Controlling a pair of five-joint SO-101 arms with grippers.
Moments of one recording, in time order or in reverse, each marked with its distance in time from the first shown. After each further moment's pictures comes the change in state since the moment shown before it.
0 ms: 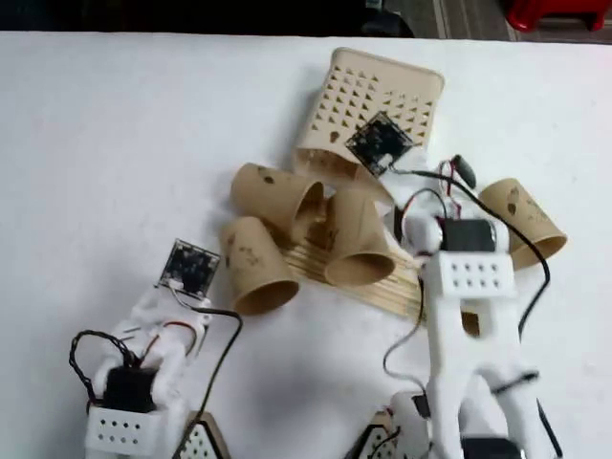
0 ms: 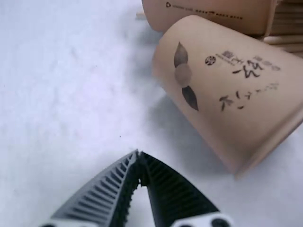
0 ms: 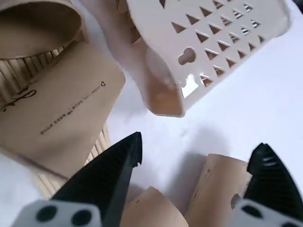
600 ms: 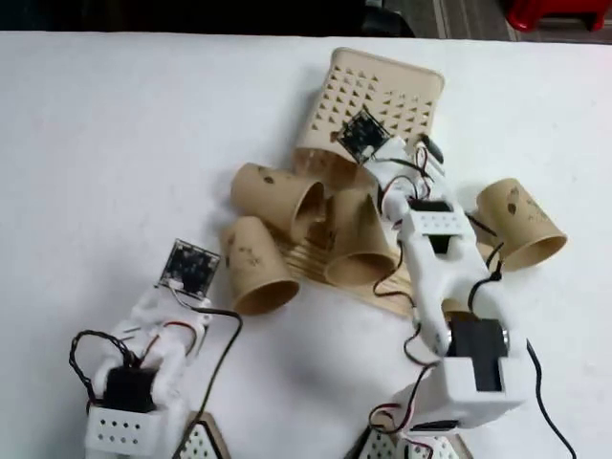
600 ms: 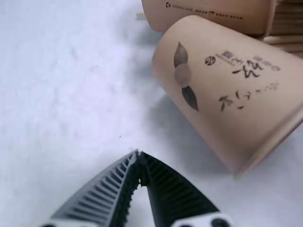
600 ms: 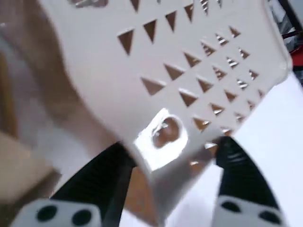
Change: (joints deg) left arm 0.0 0.0 0.0 0.0 0.0; right arm 0.1 32.7 -0.4 -43.9 2.1
